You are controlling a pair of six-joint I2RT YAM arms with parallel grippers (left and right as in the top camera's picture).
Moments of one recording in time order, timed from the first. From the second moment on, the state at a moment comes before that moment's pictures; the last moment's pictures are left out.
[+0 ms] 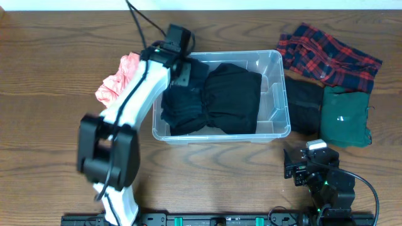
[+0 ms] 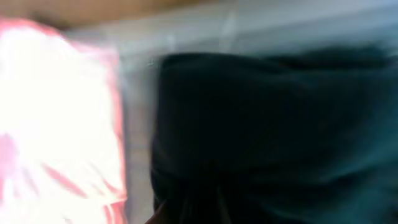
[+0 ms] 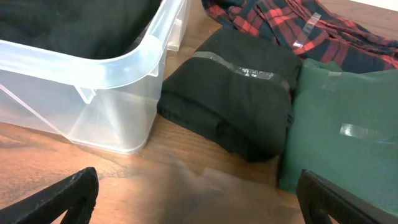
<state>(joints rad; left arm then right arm) -0.34 1.97 1.56 -0.82 -0.16 -0.15 0.00 0.01 0.16 -0.64 -0.09 -0.17</state>
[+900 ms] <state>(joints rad) -0.26 1.49 1.62 -0.91 -0.31 -0.19 0.00 0.01 0.16 -0.64 -0.09 -0.17</state>
